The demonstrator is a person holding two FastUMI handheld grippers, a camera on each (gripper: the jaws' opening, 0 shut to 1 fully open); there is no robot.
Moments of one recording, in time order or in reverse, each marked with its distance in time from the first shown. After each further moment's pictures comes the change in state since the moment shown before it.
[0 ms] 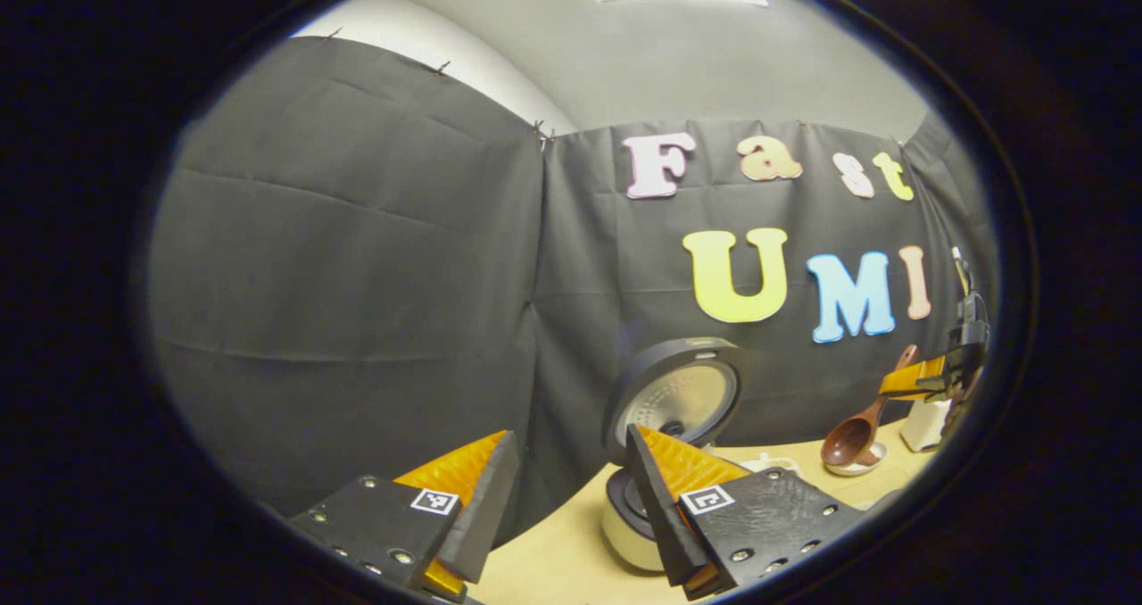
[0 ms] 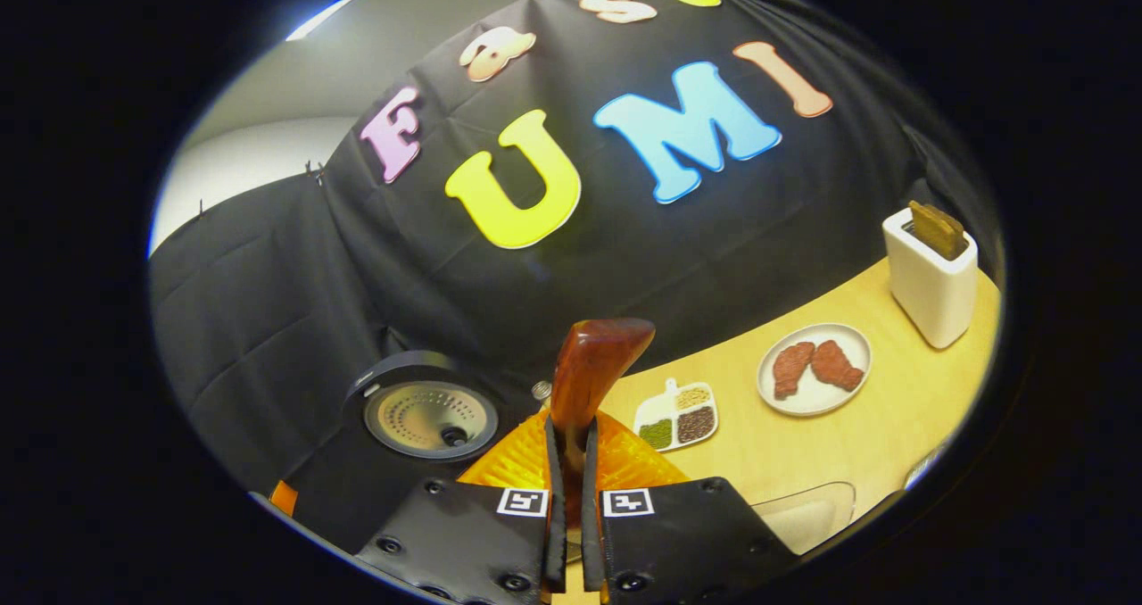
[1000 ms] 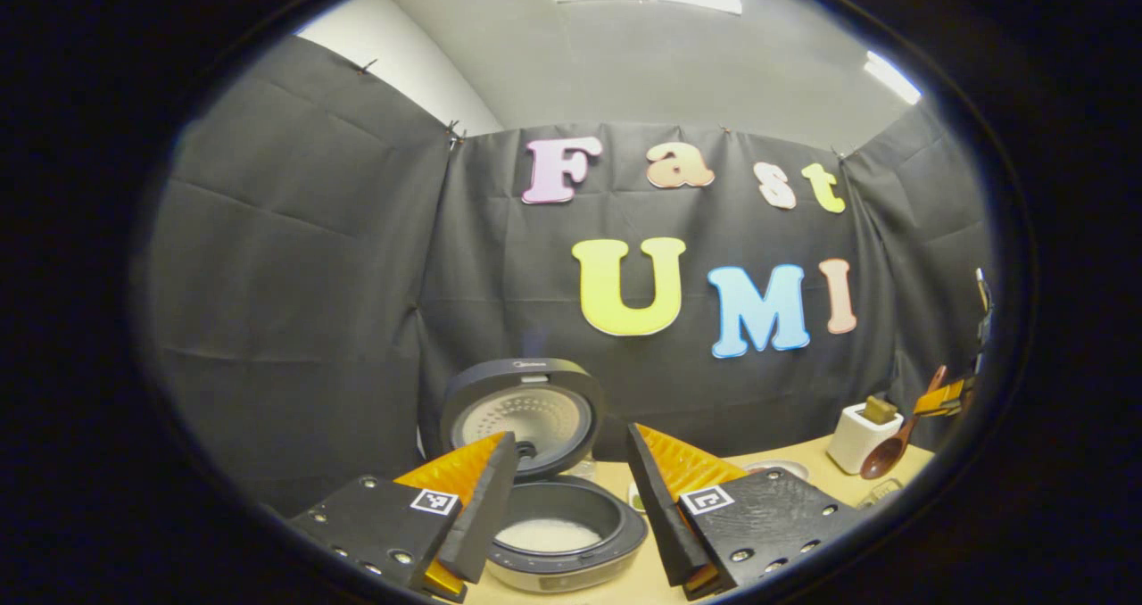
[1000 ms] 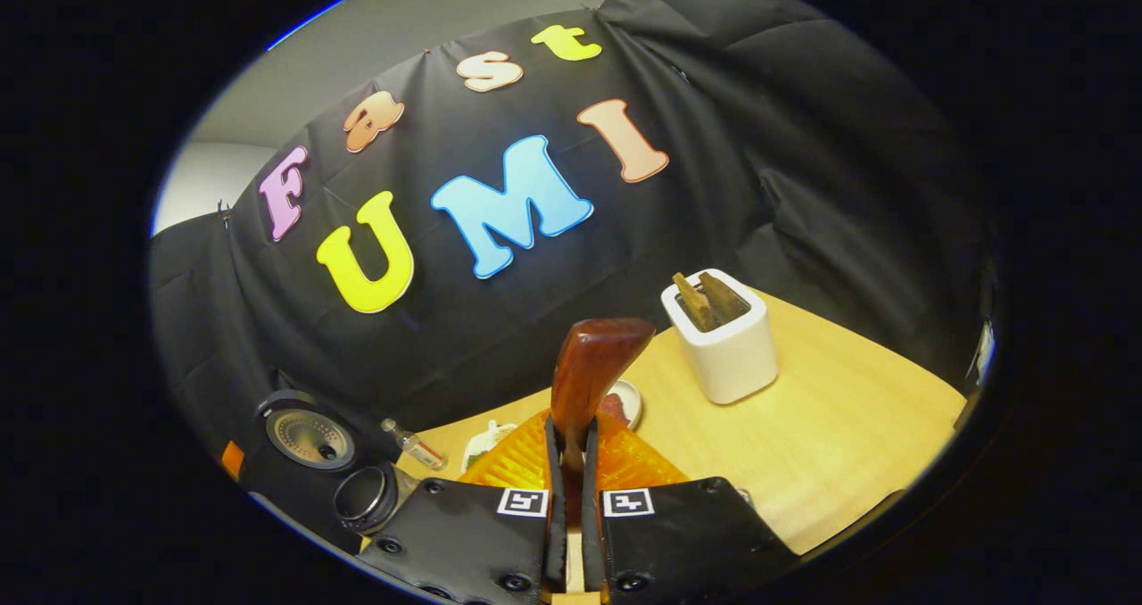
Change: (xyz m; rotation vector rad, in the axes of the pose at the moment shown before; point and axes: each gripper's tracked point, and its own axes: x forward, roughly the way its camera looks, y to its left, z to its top) left arm 0.012 -0.180 0.020 -0.033 -0.017 -0.260; right arm -0.170 -0.217 0.052 -0.001 -0.139 -0.375
